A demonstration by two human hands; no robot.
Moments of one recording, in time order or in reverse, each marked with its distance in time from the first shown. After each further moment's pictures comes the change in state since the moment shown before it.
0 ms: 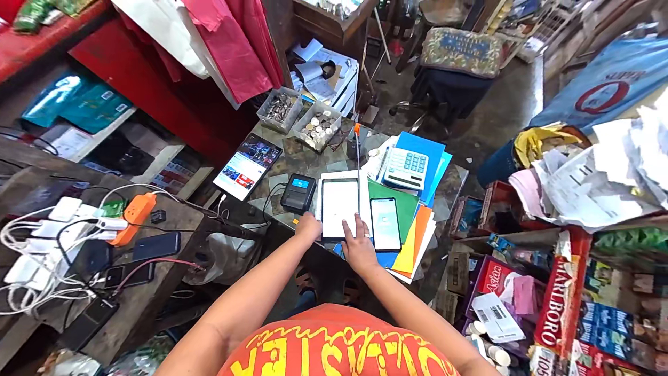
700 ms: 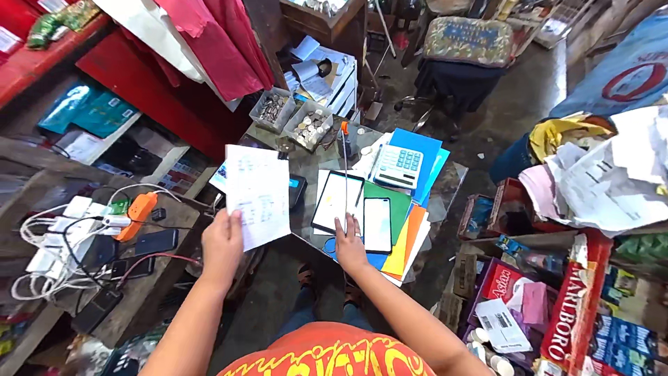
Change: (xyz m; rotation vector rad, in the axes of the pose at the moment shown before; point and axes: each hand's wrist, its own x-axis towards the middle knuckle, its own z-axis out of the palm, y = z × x) left_hand -0.128 -0.059 -0.085 -0.106 0.817 0.542; right_hand 0.006 0.015 0.005 0.096 0.049 -0.022
